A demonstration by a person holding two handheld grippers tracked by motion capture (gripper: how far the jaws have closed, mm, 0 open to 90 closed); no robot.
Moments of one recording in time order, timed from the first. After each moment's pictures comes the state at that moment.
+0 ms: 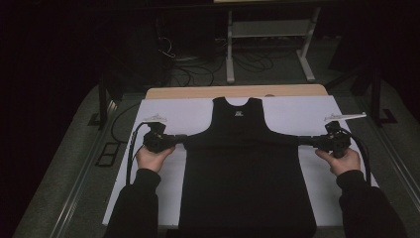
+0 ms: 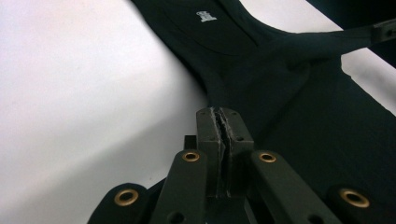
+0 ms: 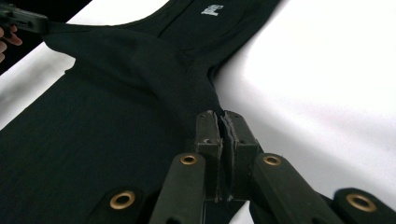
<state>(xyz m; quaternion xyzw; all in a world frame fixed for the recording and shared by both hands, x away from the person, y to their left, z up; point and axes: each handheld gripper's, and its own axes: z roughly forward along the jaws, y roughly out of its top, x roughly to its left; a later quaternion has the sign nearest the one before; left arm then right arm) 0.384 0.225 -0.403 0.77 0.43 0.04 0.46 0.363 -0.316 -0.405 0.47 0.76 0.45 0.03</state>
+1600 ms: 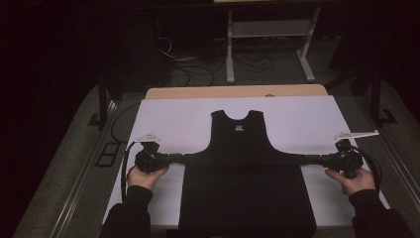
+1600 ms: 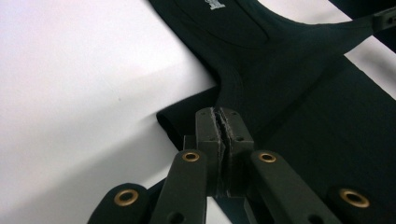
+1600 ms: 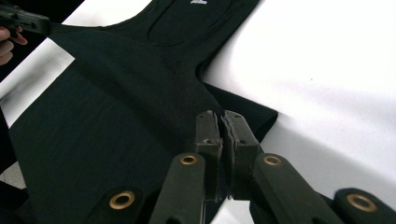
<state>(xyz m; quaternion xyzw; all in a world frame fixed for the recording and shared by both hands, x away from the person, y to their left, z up) 0.327 0.236 -0.409 0.79 0.42 0.02 0.45 0.309 -0.328 -0.412 0.48 0.76 0.44 -0.01</state>
